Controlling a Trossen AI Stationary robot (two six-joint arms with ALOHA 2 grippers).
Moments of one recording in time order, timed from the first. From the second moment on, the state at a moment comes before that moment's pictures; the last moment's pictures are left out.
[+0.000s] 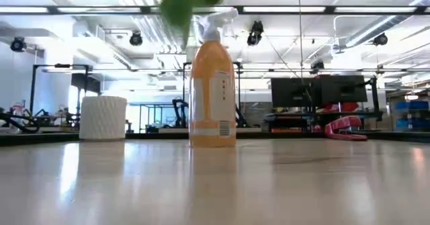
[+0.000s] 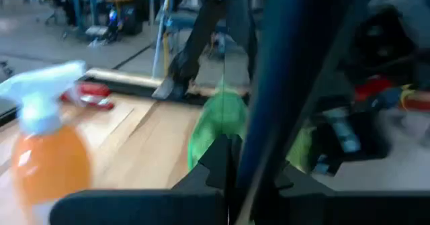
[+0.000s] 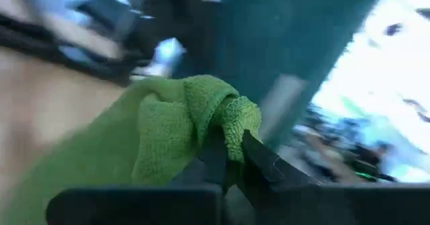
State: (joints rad) left arm -0.79 1.16 0.77 0.28 -0.85 -0.28; right arm 0.65 2.11 1.93 -0.22 1.33 -0.37
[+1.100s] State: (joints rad) left arm -0.75 1.28 0.77 0.68 -0.90 -0.13; right arm 0.59 2.12 1.94 -0.23 1.24 -0.29
